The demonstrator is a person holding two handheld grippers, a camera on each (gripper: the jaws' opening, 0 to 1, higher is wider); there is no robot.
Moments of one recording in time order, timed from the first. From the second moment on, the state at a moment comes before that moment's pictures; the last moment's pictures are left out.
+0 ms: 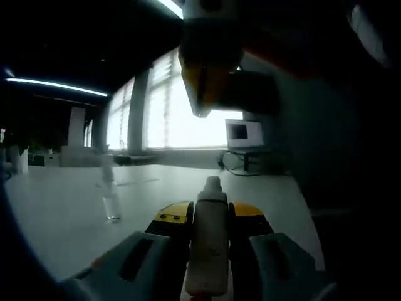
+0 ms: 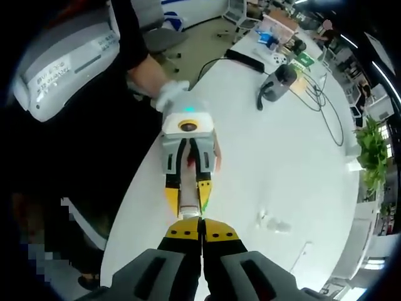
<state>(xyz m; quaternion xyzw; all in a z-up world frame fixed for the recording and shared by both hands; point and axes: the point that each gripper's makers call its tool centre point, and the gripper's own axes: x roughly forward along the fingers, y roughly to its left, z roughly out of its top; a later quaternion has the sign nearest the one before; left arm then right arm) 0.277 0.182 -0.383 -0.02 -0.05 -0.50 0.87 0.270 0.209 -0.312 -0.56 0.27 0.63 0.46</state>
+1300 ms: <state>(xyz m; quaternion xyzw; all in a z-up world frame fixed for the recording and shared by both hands) 0.277 0.193 -0.362 -0.05 -0.09 -0.48 0.87 0.294 0.184 -0.302 -0.18 0.17 0.58 0.78</state>
